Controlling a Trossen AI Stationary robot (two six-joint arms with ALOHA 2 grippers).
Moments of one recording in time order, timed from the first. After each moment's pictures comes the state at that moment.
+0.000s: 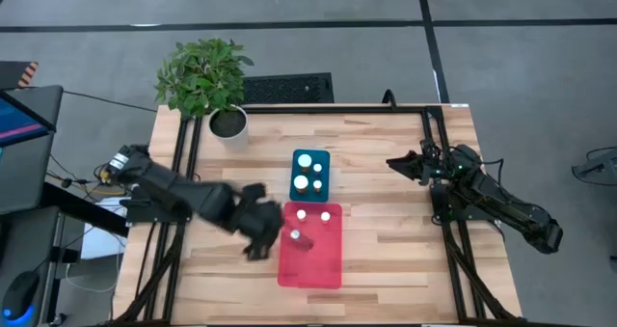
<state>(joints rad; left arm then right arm) -0.42 1.63 1.58 -1.17 -0.24 -0.48 -0.63 0.04 0.01 0.07 -0.50 0.88</state>
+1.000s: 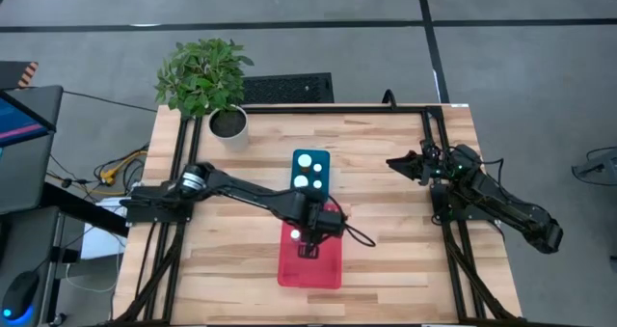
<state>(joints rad) -0.24 2.18 1.93 -1.07 -0.09 -0.10 -0.63 0.04 0.01 0.07 -0.50 0.88</state>
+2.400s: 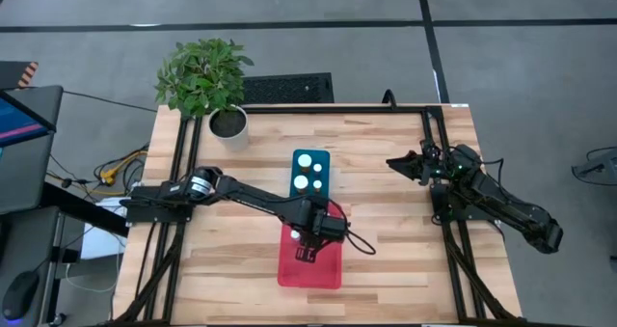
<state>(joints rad) -0.25 2.24 1.93 -1.06 -0.07 0.00 -0.63 0.04 0.01 0.07 -0.50 0.88</state>
